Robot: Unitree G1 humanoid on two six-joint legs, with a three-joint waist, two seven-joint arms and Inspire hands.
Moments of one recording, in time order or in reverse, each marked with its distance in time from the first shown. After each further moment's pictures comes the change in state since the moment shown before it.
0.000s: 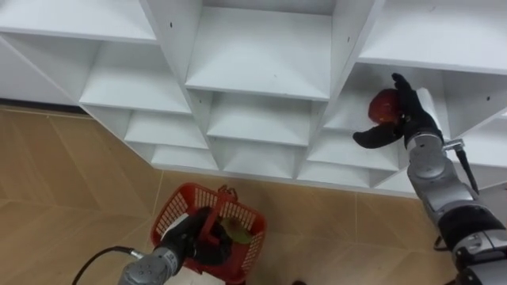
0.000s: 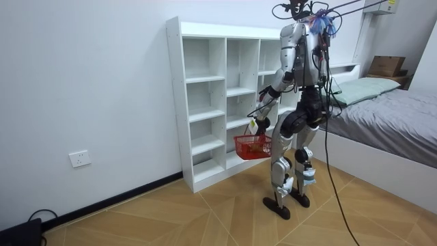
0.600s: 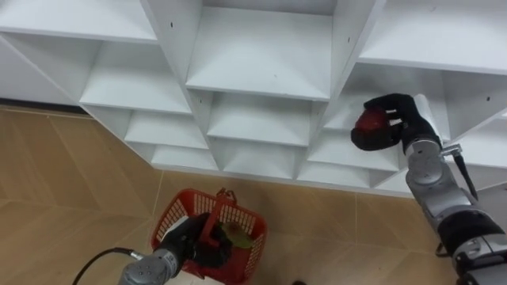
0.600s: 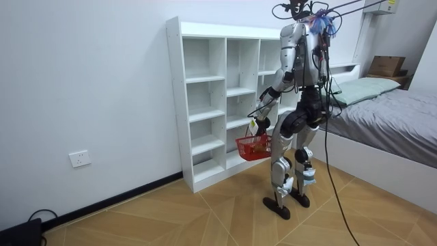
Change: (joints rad) left arm -0.002 -0.003 0.000 0.000 0.000 -0.001 -0.004; right arm 0.018 -0.001 0.030 0.006 -0.010 0.000 -0.012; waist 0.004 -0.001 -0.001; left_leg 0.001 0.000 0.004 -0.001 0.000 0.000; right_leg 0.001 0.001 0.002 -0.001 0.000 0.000
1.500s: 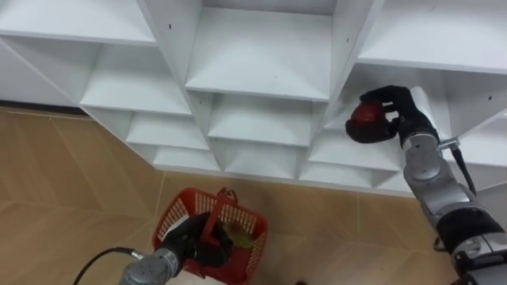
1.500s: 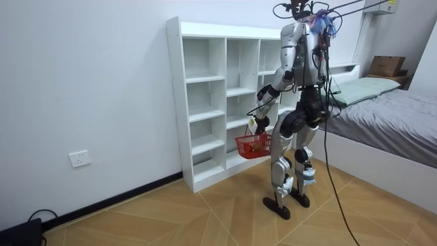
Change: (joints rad) left arm 0.002 -0.007 -0.003 -0.015 -0.001 -0.001 0.005; right arm 0.013 0.006 0.008 -0.089 -0.025 -0.001 0.012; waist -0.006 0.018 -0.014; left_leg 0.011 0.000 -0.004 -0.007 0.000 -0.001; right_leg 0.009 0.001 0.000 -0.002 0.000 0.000
